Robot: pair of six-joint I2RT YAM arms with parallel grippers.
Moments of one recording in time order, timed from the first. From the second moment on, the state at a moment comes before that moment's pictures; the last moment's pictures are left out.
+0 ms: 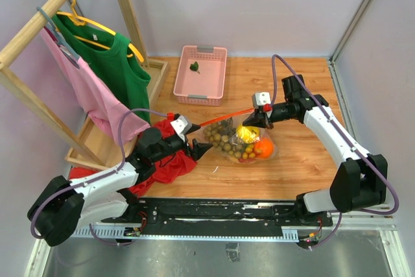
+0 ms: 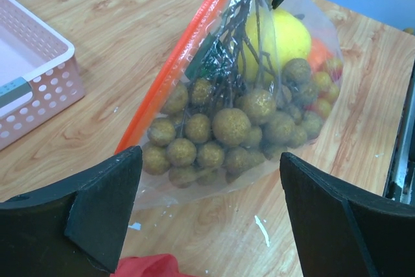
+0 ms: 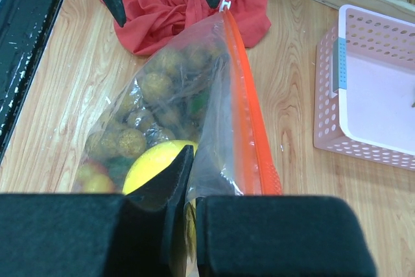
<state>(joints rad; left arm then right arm) -0.68 1.04 0.33 0.65 0.31 -0.08 0.23 1.39 1.12 -0.78 -1.17 -1.24</state>
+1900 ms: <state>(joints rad) -0.49 1.20 0.61 0.44 0.53 0.09 0.17 1.45 1.17 -1.05 -1.18 -1.67</state>
